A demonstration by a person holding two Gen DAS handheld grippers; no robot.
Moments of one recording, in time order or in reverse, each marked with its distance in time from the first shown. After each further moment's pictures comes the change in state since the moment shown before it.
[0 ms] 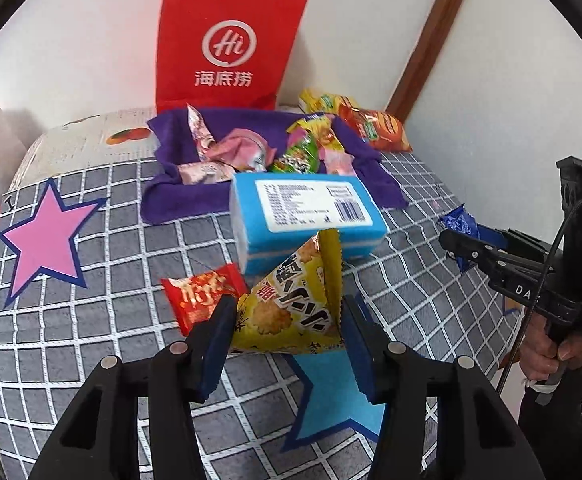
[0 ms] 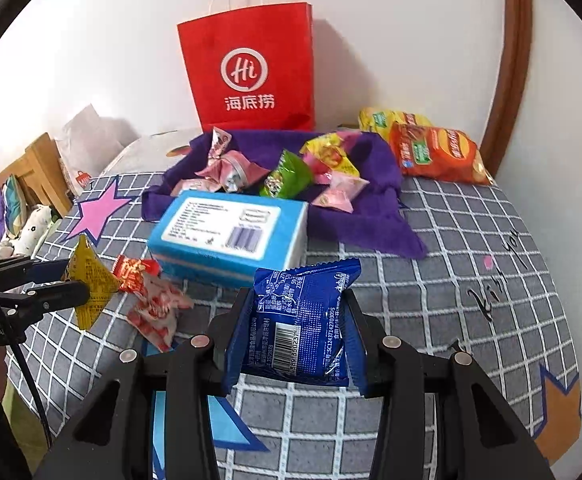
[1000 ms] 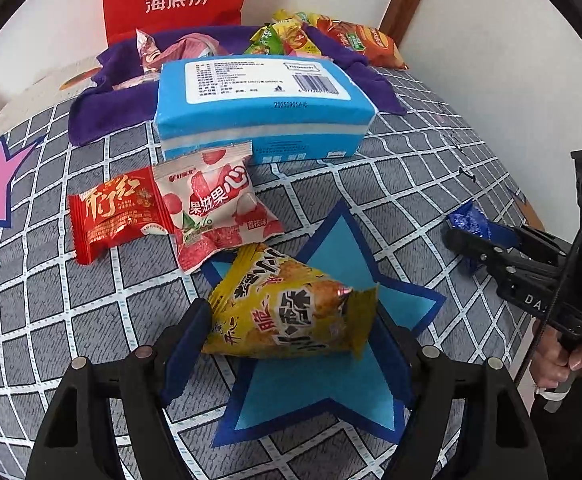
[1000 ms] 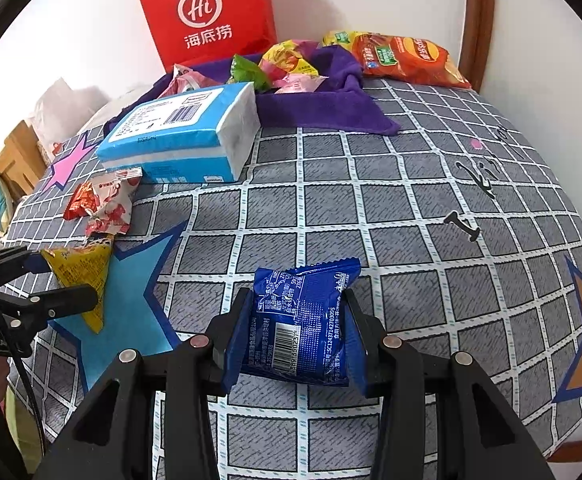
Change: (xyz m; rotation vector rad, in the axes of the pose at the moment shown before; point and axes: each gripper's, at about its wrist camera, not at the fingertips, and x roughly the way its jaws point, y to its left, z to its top) left arm 0.078 -0.045 -0.055 0.073 0.190 0.022; right arm 0.035 -0.037 -0.091 0.095 0.127 -0.023
